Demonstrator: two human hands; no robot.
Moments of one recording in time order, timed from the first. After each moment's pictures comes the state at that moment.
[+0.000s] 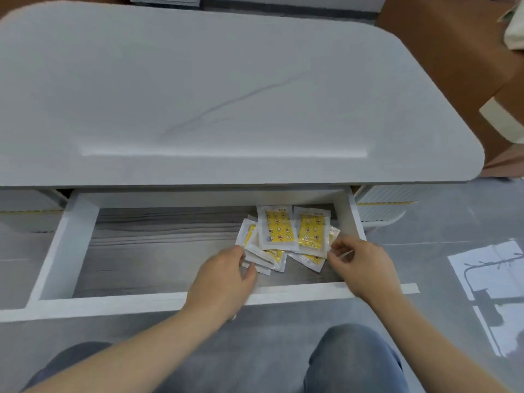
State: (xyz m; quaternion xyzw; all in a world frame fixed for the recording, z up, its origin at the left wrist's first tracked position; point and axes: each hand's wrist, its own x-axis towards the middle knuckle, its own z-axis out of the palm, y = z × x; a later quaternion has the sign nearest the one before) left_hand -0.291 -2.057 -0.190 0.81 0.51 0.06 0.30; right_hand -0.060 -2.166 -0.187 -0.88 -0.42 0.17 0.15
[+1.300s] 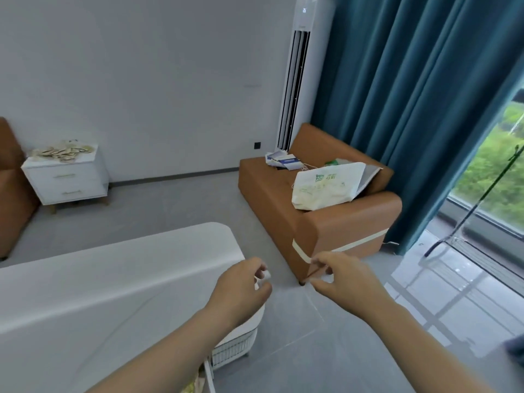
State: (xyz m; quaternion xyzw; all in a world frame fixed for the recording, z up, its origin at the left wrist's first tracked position) left_hand -0.016 -2.187 0.479 0.91 0.21 0.14 0.33; right_hand 0.121 -2.352 0.523 -0.90 -0.41 0.03 0.10
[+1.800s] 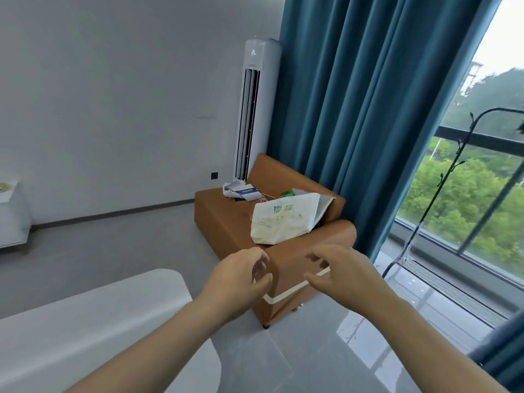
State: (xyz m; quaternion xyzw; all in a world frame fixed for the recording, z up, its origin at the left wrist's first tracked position) left_hand 0.141 -2.174 0.558 0.93 0.09 0.19 0.31; right_hand 0.232 -2.356 0.614 -0.92 -0.39 -0.06 0.09
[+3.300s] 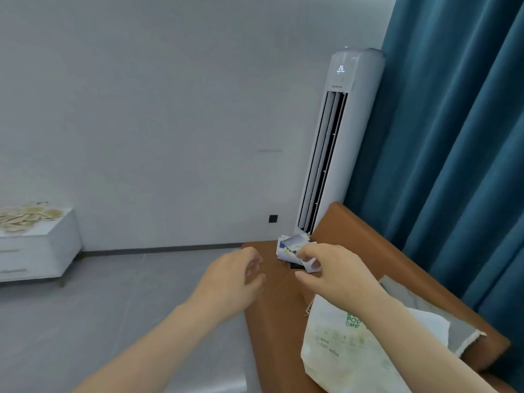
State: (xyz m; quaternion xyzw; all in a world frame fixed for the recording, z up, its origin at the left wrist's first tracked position) left_hand 0.650 -1.785 0.584 0.91 0.24 0.25 0.24; right_hand 0.807 -1.918 0.626 -0.83 -0.55 -0.03 0.13
